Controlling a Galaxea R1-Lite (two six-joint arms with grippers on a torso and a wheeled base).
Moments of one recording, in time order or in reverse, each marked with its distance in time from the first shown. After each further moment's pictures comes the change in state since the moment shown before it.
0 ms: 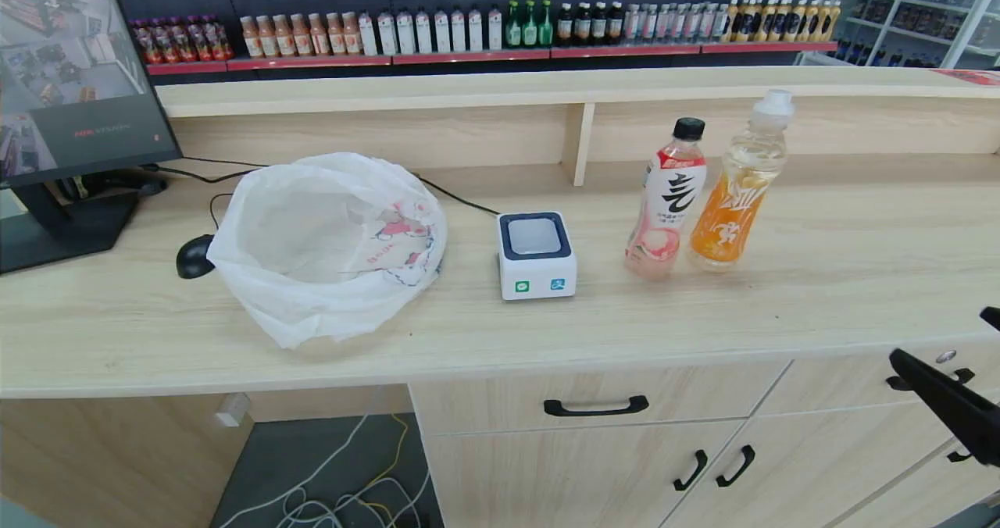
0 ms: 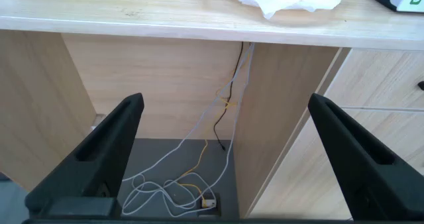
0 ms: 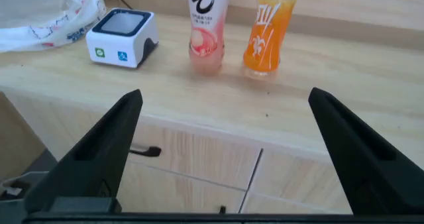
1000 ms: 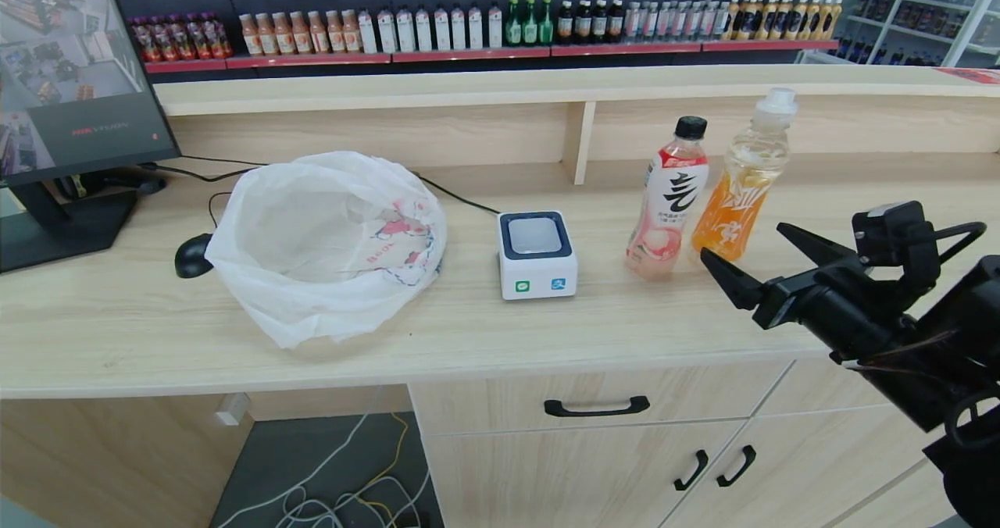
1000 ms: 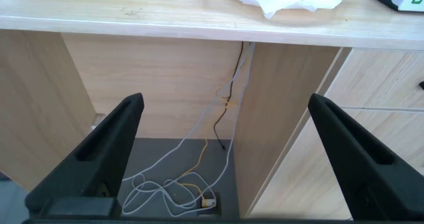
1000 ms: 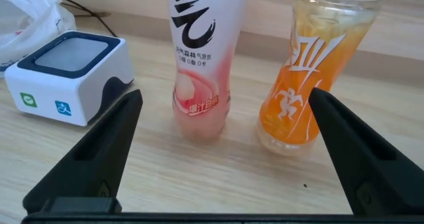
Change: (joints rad) left arm 0.000 0.000 0.000 0.000 0.000 0.000; right arm 0.055 0.838 -0.251 -0.677 -0.013 -0.017
